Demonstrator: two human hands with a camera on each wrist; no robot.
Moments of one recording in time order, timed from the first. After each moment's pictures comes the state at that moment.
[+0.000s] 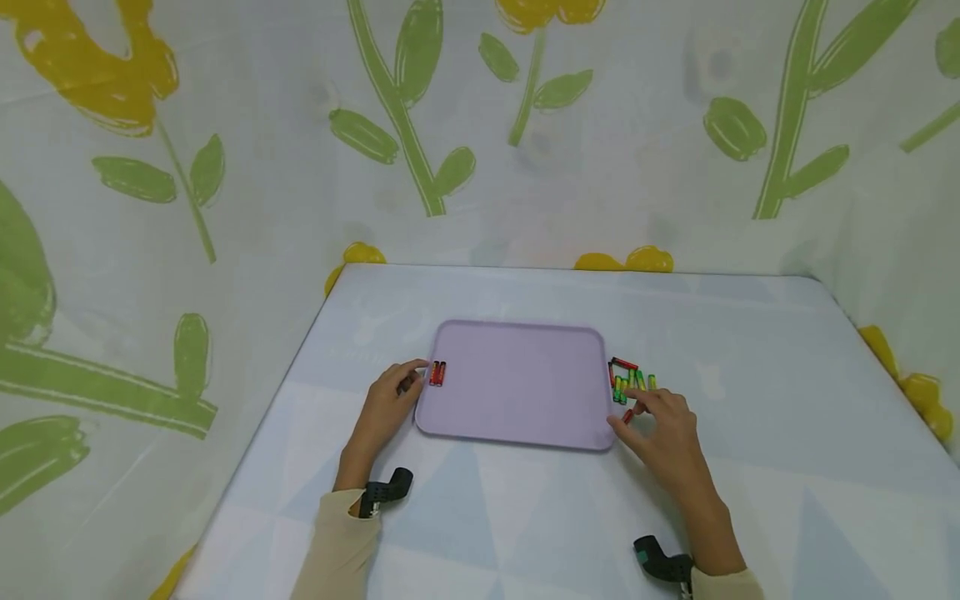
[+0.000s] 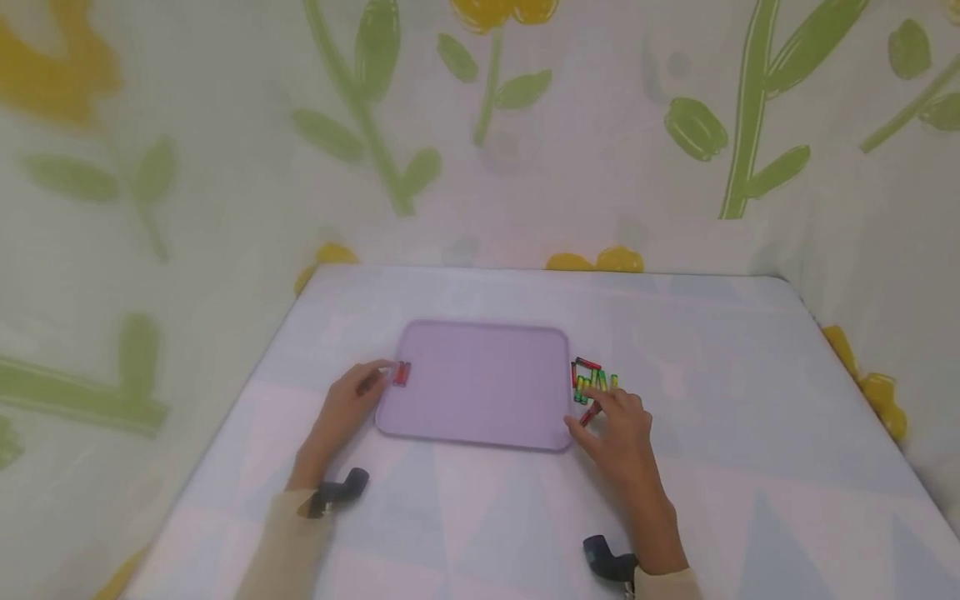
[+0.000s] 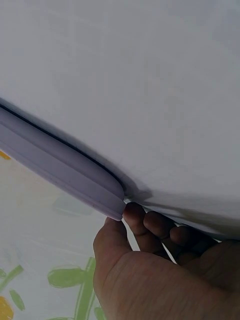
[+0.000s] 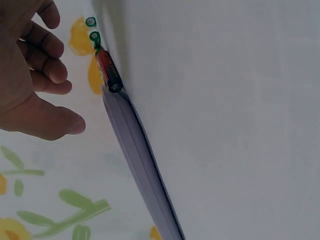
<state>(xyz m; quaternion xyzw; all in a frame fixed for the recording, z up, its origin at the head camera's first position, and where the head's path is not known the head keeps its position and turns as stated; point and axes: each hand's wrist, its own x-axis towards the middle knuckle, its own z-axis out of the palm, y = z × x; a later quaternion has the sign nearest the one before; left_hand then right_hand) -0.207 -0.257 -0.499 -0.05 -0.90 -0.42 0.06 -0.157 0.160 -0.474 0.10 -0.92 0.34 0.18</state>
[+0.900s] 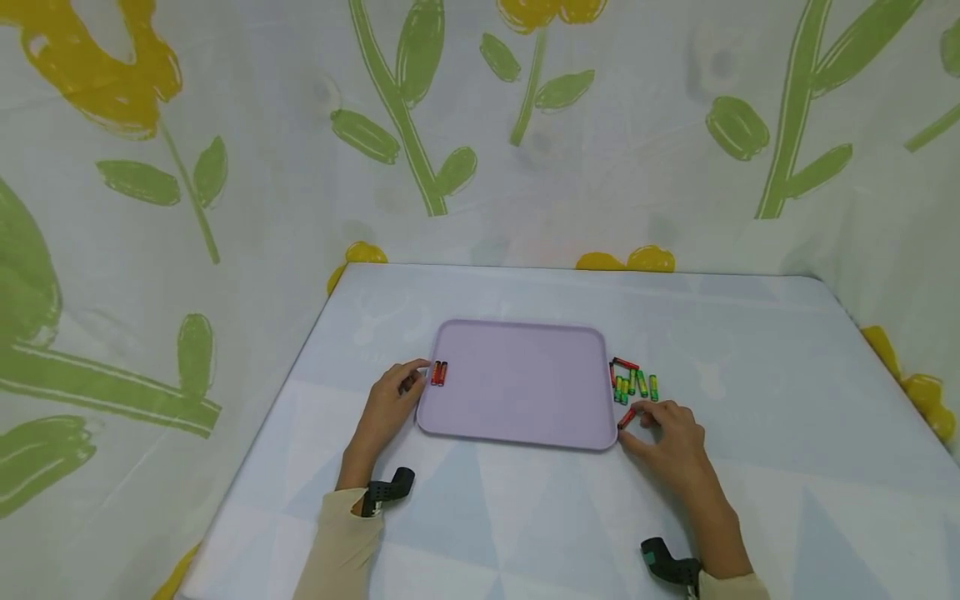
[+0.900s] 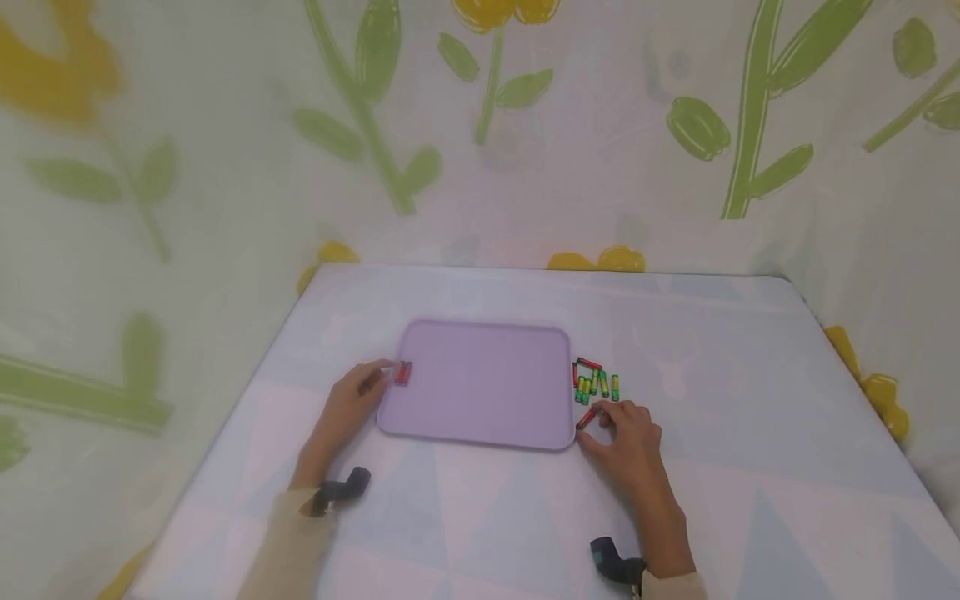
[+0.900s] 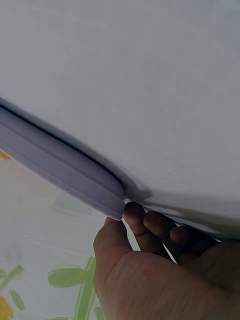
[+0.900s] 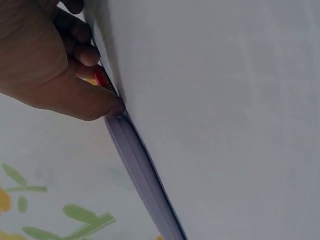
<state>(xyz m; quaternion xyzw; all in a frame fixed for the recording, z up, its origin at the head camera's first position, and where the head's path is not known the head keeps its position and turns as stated) -0.206 -0.257 -0.499 -0.04 -0.90 -0.43 0.05 -0.154 0.175 -0.483 0.05 -0.94 0.33 0.07</state>
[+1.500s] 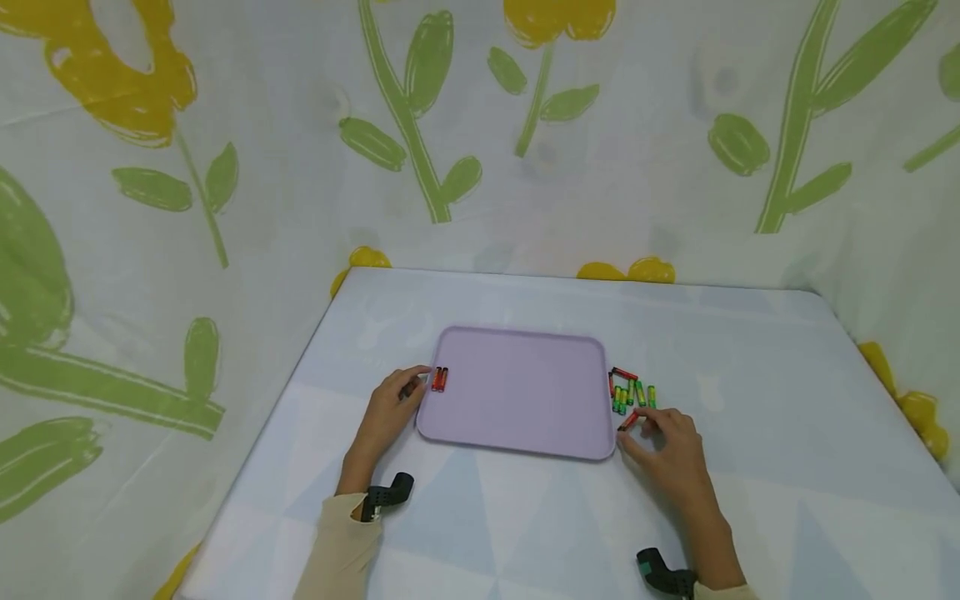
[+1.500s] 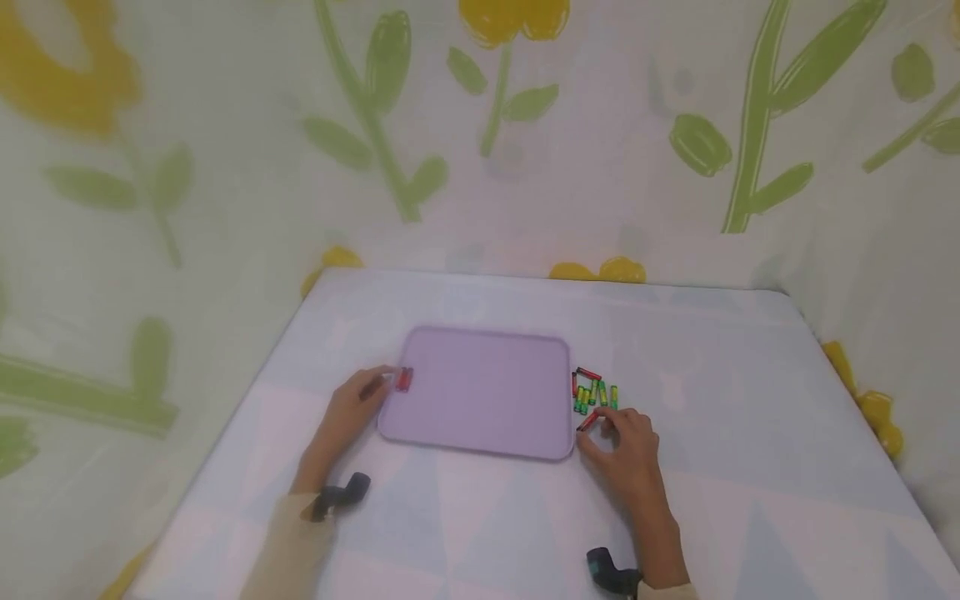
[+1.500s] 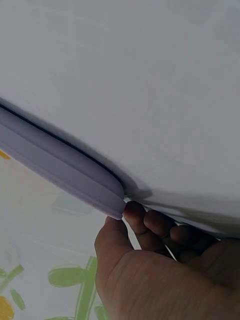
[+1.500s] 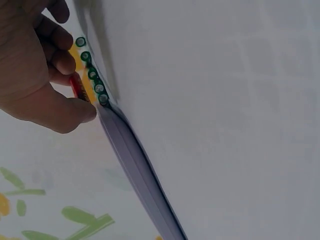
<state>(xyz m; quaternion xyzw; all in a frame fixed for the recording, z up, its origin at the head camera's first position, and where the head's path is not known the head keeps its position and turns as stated) -0.206 -0.256 -0.507 -0.04 -0.90 -0.43 0.07 -0.156 0.181 -0.499 0.06 -0.91 0.37 0.16</state>
